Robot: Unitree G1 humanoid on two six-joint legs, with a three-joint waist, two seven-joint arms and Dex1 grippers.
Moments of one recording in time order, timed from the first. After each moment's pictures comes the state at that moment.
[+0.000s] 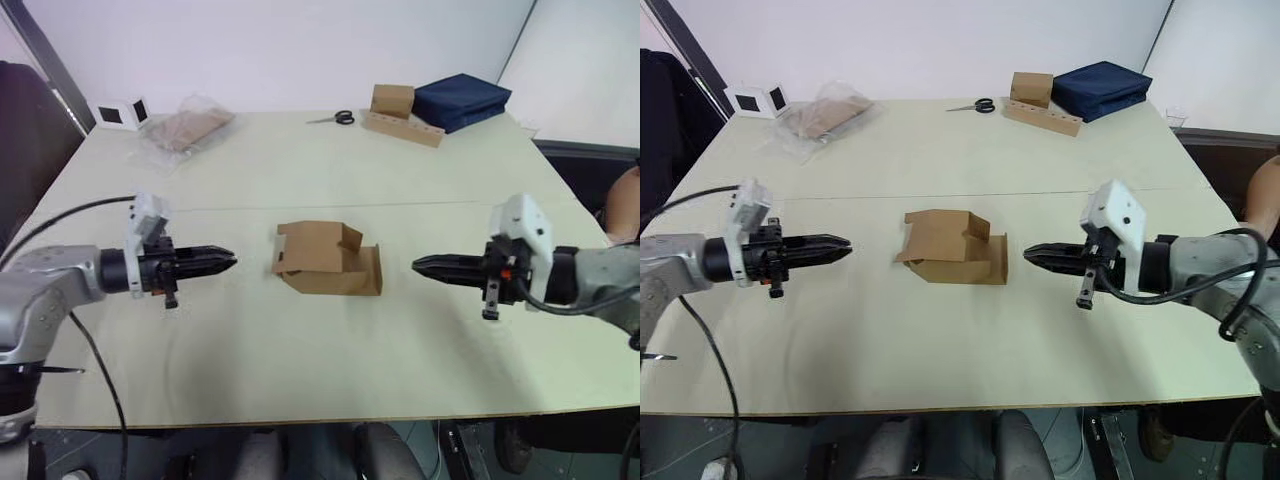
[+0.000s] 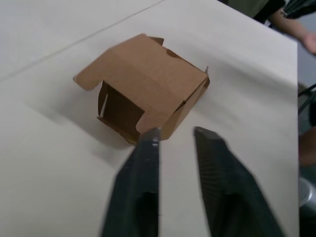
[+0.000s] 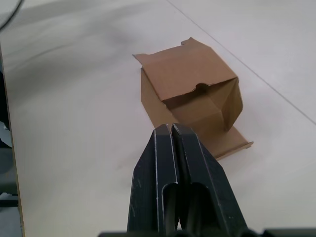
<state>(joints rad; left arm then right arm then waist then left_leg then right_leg) -0.41 0.89 0.15 -0.10 -0.75 0.83 -1.09 -0.31 -1.00 -0.21 -0.57 0.82 0.84 0.83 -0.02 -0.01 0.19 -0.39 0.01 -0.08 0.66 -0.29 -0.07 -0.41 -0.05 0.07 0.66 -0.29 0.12</state>
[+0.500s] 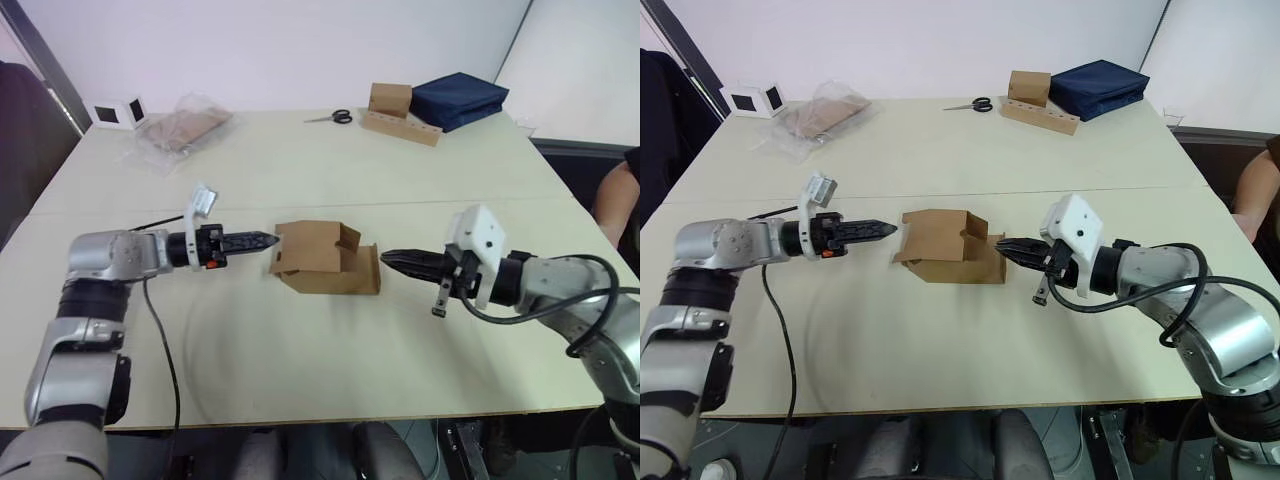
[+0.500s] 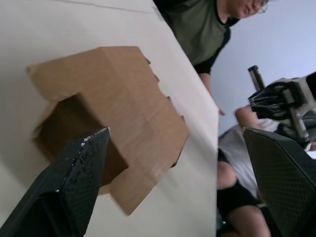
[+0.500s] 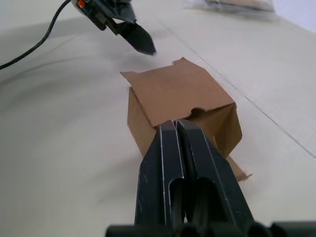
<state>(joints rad) -0.86 0.63 -0.03 0.58 -0.70 1.09 -1.23 -0.33 -0.84 -0.03 -0.59 0.59 0.68 0.71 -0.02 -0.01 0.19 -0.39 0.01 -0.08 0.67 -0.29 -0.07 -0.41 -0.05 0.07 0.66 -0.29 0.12</state>
